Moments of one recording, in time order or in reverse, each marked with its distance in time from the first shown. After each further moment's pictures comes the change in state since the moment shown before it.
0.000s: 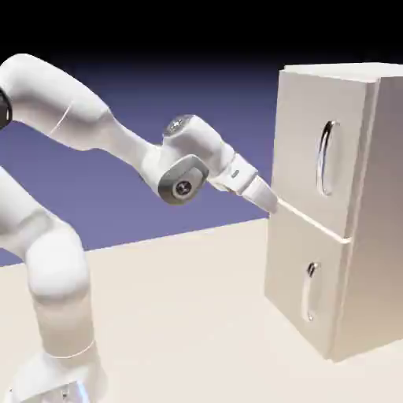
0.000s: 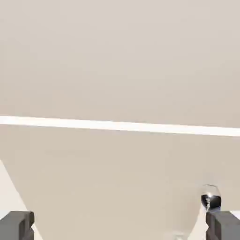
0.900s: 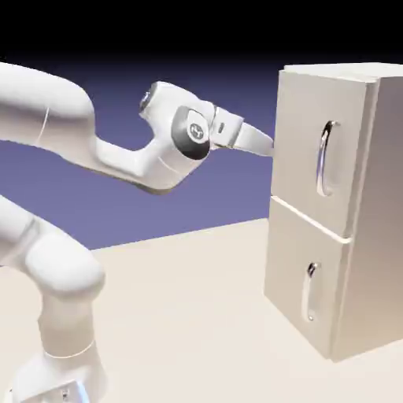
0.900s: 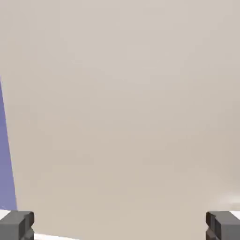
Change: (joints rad) arm 0.376 -0.194 -0.442 0.167 -1.174 -0.057 0.840
